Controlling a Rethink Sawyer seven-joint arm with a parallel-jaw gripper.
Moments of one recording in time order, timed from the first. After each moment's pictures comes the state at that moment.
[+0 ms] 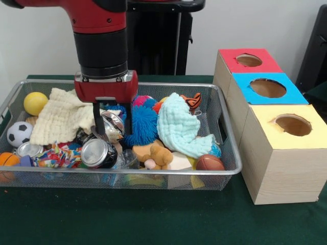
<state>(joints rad) -0.64 -0.59 0.33 1.57 -0.29 0.50 1.66</state>
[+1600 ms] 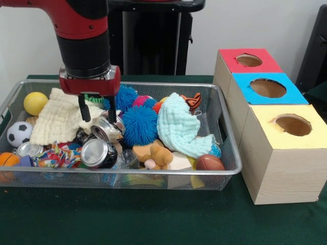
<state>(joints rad) -0.67 -0.57 0.34 1.50 -0.38 0.77 1.66</state>
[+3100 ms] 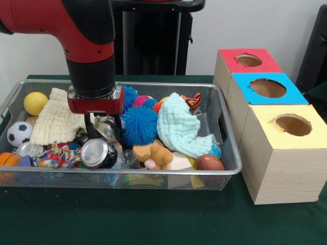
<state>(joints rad) -0.67 -0.48 0.34 1.49 -0.45 0.65 1.66</state>
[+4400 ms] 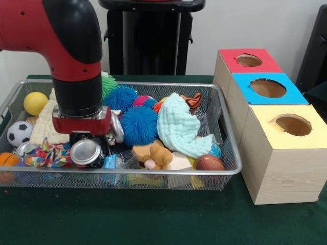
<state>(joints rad) -0.68 -0.41 0.34 1.40 -0.47 0.58 1.66</state>
